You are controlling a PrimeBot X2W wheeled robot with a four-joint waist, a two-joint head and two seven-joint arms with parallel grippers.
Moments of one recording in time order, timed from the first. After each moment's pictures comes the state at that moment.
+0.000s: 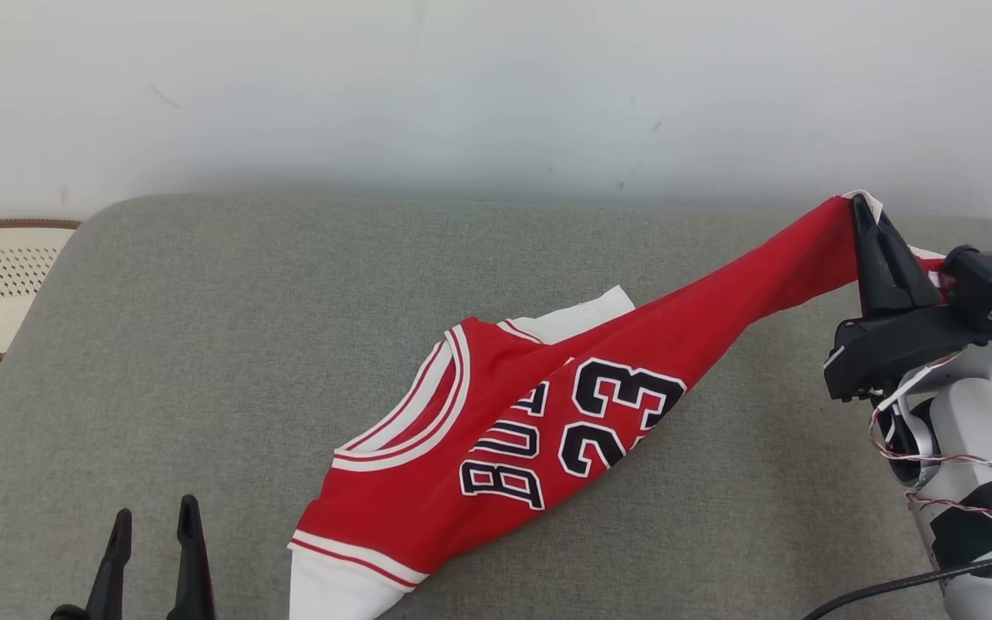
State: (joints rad) left arm -0.02 0.07 0.07 0.02 -0.31 0.00 -0.26; right arm -0.64 -0.33 0.28 0.52 0.25 0.13 -0.26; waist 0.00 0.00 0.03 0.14
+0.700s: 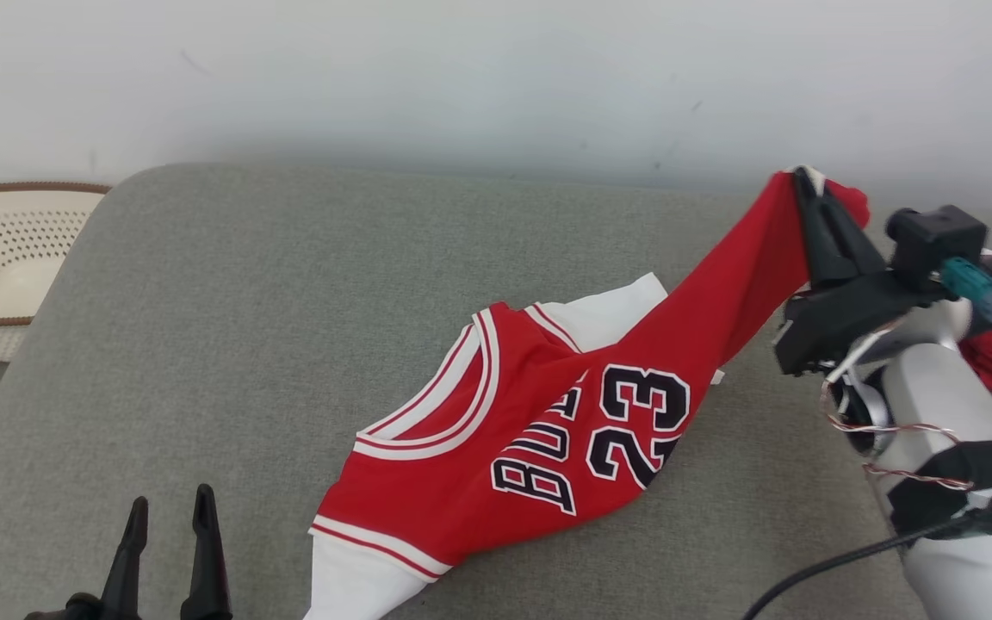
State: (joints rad) left arm -0.04 0.06 0.07 0.04 -0.29 -0.03 -0.26; right arm -0.71 -0.30 0.35 0.53 0.24 0.13 -0.20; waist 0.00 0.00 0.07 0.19
